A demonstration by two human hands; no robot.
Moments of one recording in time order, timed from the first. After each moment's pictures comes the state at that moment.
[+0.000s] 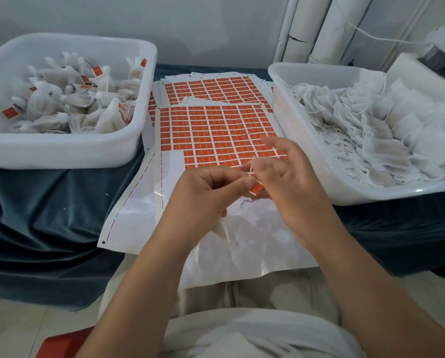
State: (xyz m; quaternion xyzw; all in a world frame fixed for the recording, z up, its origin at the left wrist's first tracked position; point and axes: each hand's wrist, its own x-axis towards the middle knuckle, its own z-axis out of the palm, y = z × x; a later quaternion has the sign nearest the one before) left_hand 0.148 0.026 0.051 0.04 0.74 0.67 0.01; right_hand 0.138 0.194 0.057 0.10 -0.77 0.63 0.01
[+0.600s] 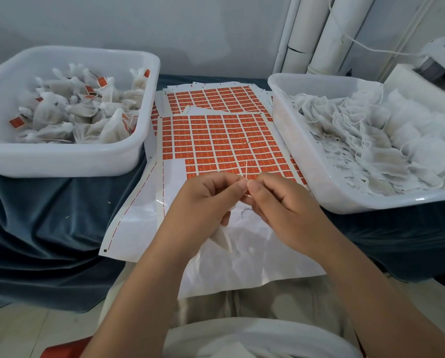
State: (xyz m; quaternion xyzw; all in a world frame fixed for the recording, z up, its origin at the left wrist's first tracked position) left_hand 0.148 0.024 0.055 0.03 0.74 0.67 0.04; right_hand 0.138 0.202 0.052 0.20 -0.85 0.48 0.00
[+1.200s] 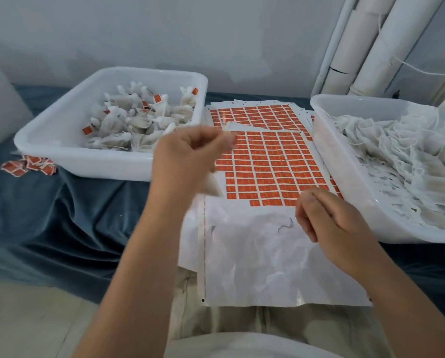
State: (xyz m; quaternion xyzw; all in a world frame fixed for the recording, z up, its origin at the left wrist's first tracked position) left_hand 0.117 -0.040 0.101 -0.04 0.75 0.62 -0.20; right_hand 0.135 0.205 0.055 0.19 -0.85 0.48 0.02
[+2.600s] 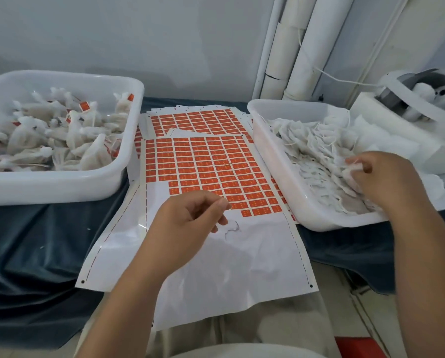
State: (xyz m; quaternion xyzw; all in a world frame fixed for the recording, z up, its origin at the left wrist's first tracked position) left_hand 0.132 0.018 0.049 0.08 0.82 0.57 -0.02; right_hand 0.070 0.375 0.096 -0.13 -0.97 0.16 0.15
